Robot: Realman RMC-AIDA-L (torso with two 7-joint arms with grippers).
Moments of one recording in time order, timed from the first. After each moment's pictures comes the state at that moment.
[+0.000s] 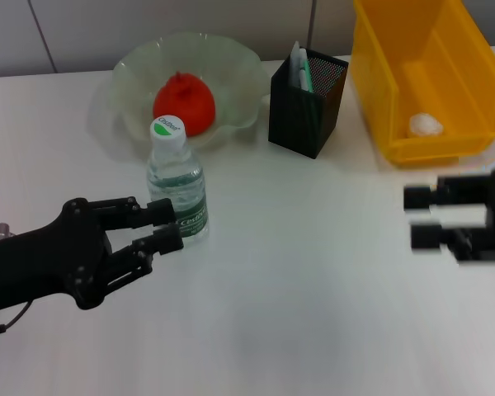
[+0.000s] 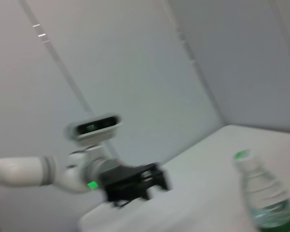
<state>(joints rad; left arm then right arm) -0.33 -2.02 -2.01 -0.64 1.40 -1.75 1.89 0.27 2.07 -0.72 -1.21 -1.75 -2.03 1.89</state>
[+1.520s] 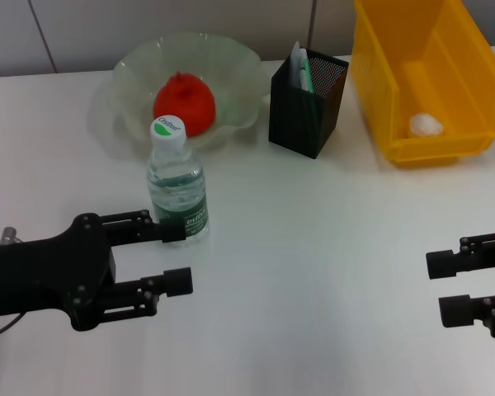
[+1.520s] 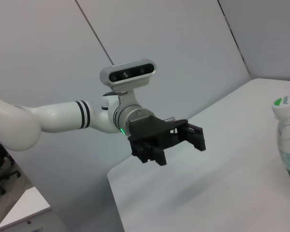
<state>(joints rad) -0.36 -2.00 -2.04 -0.72 1.53 -1.84 1.75 0.21 2.08 -0.71 -1.35 -1.80 -2.18 1.97</state>
